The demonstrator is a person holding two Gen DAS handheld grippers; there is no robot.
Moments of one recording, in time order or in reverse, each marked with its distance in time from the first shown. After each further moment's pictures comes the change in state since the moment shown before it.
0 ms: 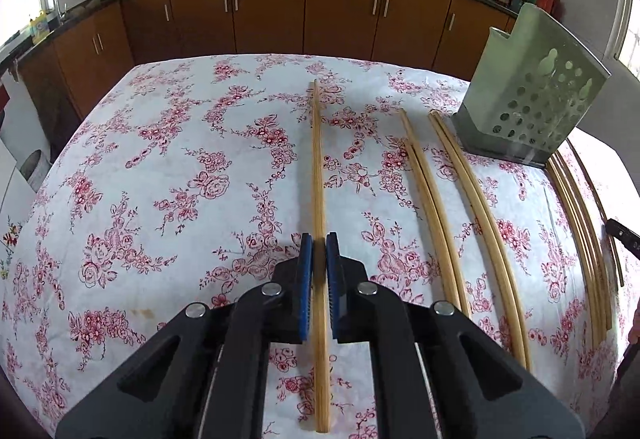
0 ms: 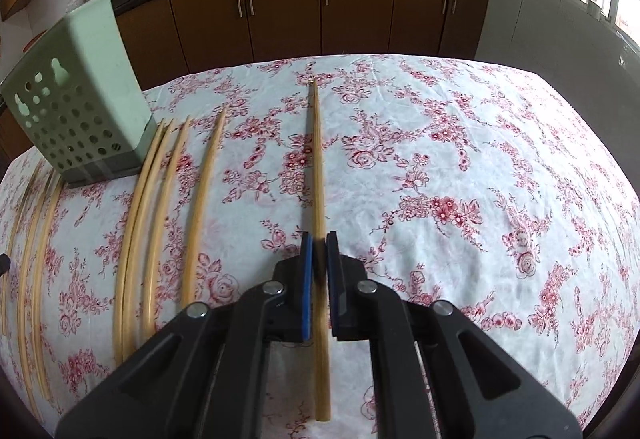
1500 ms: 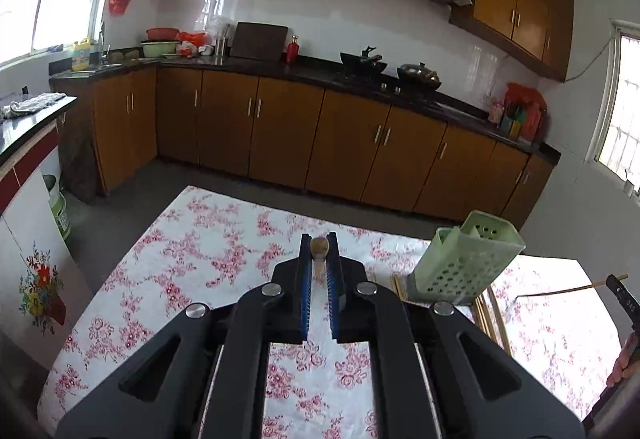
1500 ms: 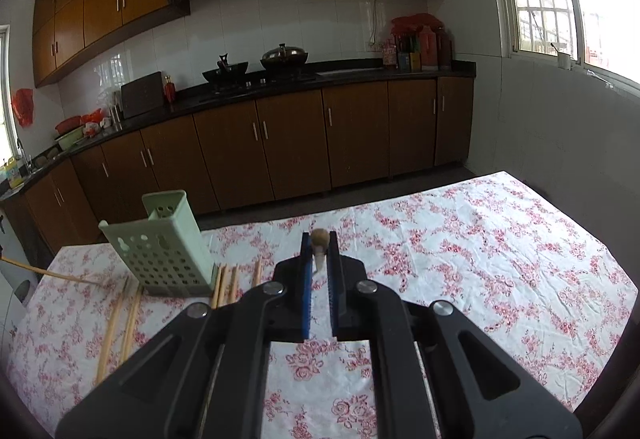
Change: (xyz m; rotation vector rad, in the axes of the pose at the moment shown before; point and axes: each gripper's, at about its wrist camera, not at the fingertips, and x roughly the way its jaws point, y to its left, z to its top) left arm -0.160 0.026 0.059 -0.148 -0.406 -0.031; right arm -0.158 -0.035 0.032 0.051 -0.434 0.079
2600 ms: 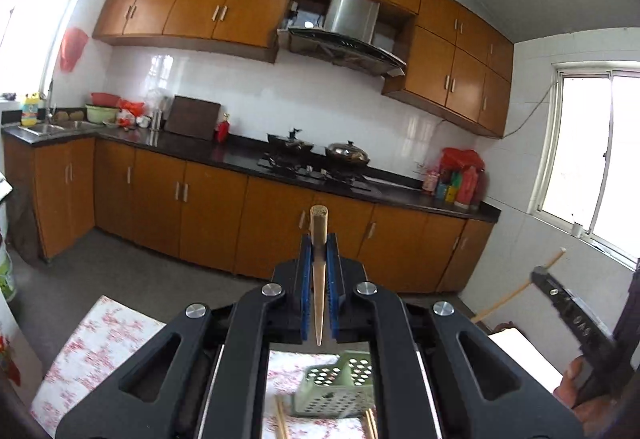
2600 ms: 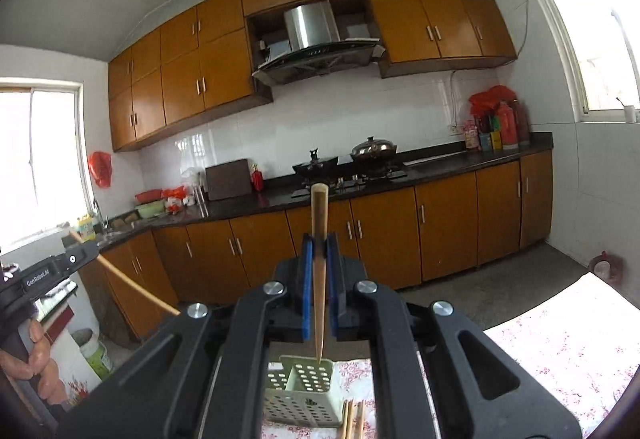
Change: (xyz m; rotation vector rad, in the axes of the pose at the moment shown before) left arm -0.017 -0.107 0.099 0.028 -0.233 -0.232; right arm -0.039 0.079 0.136 -0.011 -0.277 0.310
